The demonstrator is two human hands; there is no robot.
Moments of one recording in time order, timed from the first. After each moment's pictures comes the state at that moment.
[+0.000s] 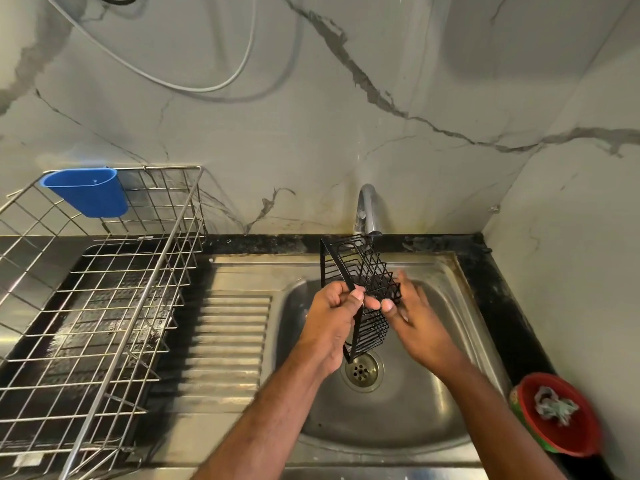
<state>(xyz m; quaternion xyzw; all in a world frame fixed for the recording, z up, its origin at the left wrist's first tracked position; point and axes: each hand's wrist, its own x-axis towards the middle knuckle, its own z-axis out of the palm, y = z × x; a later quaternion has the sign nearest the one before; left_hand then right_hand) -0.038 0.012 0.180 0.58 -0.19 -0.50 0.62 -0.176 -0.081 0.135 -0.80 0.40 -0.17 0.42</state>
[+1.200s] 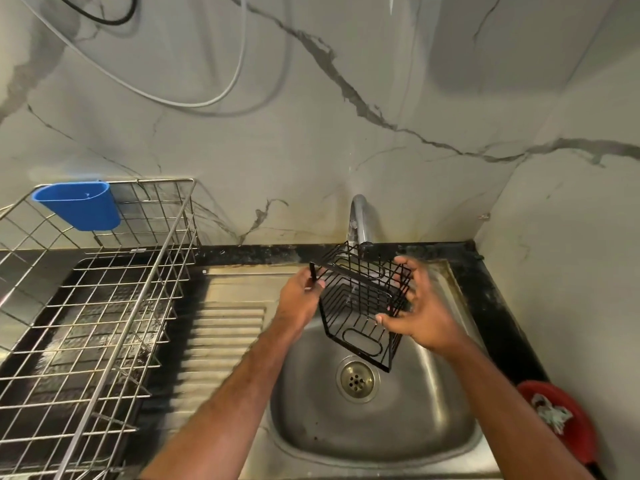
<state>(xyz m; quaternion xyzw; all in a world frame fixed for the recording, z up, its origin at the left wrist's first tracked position) 0.035 -0.031 0.132 0.75 -0.29 -0.34 0.49 -0.181 -0.115 0.156 -0.72 0.37 -0.23 0.54</state>
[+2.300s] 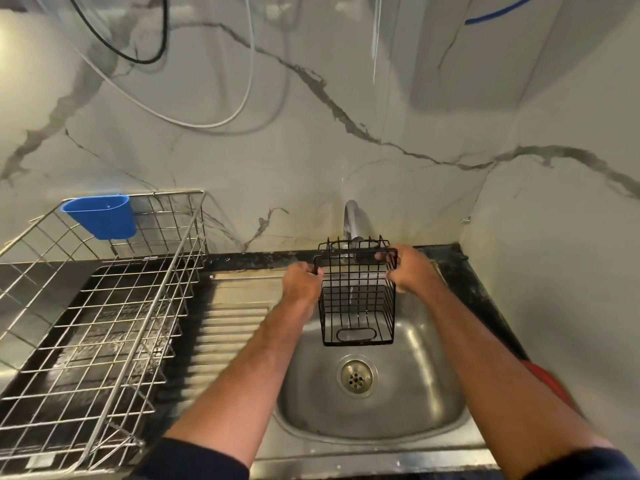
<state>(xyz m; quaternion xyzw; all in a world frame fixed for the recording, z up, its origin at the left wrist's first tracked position) 0.012 -0.027 0.171 0.76 -0.16 -0.33 0.54 -0.153 -0.139 0.194 -0.77 0.52 -0.12 0.34</state>
